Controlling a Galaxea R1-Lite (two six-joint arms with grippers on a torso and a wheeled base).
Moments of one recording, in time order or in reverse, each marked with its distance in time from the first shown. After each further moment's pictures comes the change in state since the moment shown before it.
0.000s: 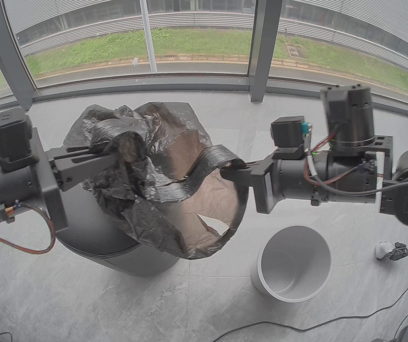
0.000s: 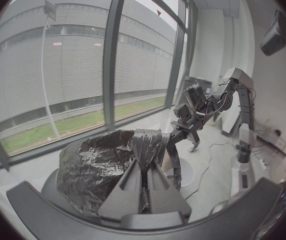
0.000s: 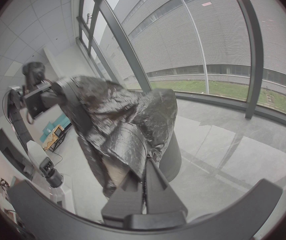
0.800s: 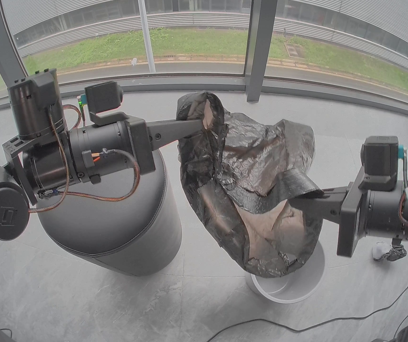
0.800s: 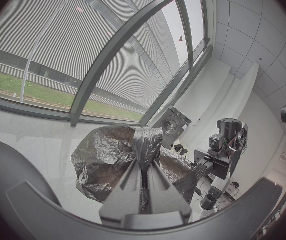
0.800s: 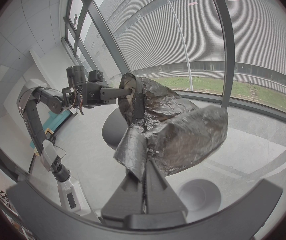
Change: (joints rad) left arm -0.011 0.402 -0.143 -0.418 -0.293 -0.521; right arm 0.112 -0.374 0.223 0.188 -0.250 0.089
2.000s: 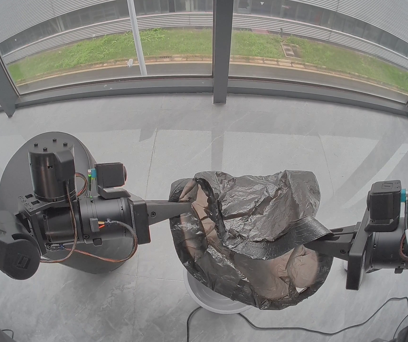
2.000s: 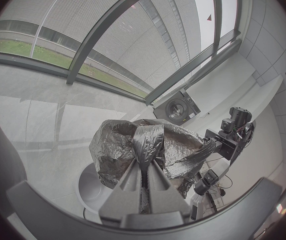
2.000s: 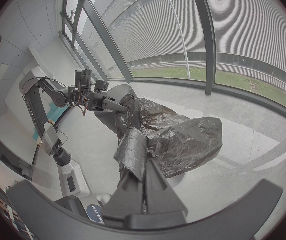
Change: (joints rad) left arm 0.027 0.018 0.291 -0.035 -0.007 -0.075; right arm -0.014 -0.068 0.175 0.001 0.033 0.000
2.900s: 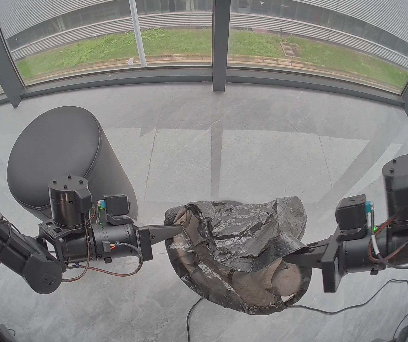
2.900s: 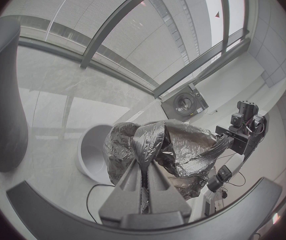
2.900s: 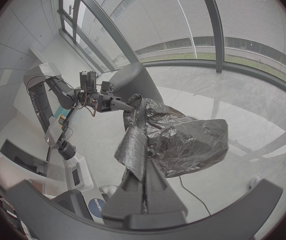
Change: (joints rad) left arm 0.068 0.176 0.162 -0.264 0.009 -0.009; right arm -0.108 0.142 0.042 -0.069 0.203 -0.006
